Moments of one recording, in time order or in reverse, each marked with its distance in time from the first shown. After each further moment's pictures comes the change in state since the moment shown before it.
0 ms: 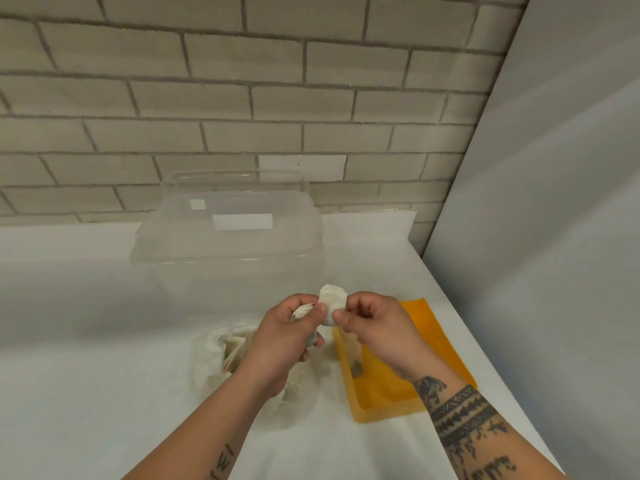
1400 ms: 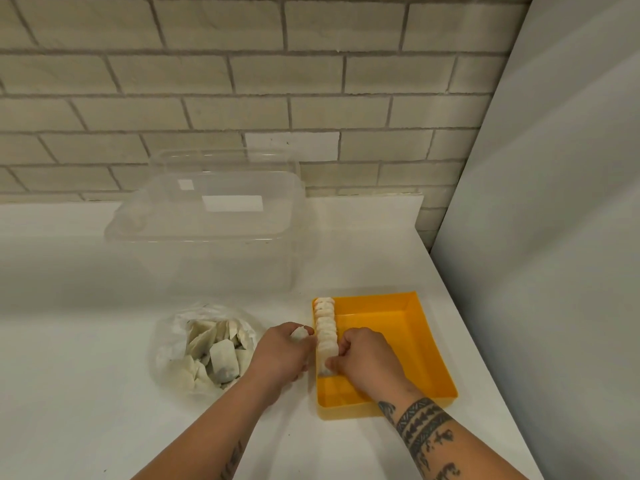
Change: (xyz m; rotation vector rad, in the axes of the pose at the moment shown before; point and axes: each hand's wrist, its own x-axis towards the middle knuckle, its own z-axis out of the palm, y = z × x) left_hand 0.023 -0.067 0.057 0.422 0.217 -0.257; right_hand 0.013 0.102 -0.023 -0.686 -0.102 0.219
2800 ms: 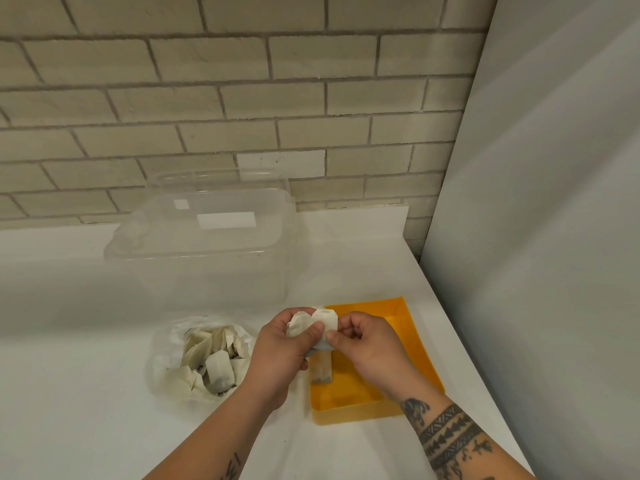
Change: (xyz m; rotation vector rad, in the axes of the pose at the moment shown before) left_hand -0.023 0.018 0.007 -0.432 -0.049 0.231; right_hand -0.028 -0.009 -0.043 0.614 0.070 -0.189
